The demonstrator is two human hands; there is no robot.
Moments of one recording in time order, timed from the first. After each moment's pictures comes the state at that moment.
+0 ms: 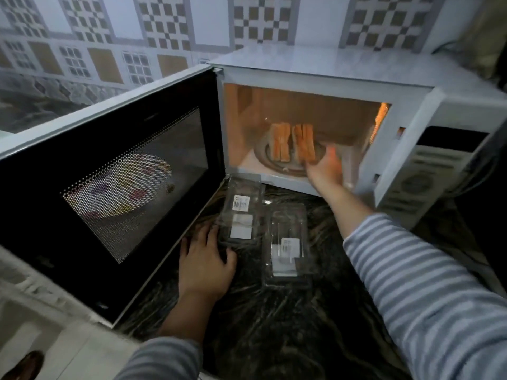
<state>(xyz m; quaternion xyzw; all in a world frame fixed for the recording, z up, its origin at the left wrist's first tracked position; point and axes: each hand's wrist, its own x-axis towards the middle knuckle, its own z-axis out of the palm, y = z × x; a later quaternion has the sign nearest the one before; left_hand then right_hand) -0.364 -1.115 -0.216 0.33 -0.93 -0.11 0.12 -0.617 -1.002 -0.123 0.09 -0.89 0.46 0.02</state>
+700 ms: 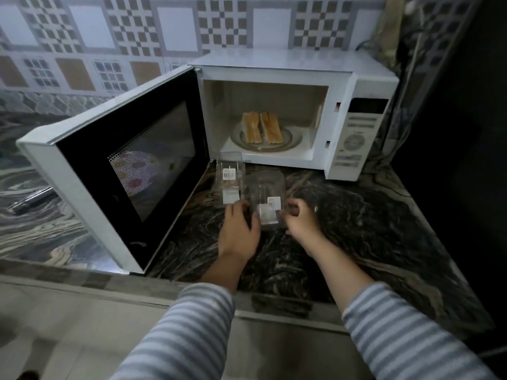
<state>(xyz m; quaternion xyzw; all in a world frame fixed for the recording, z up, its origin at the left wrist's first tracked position) -0.336 -1.039 -0.184 0.21 -0.88 -0.37 0.19 -0.413 -0.922 -0.176 0.03 -0.83 0.55 -0.11</state>
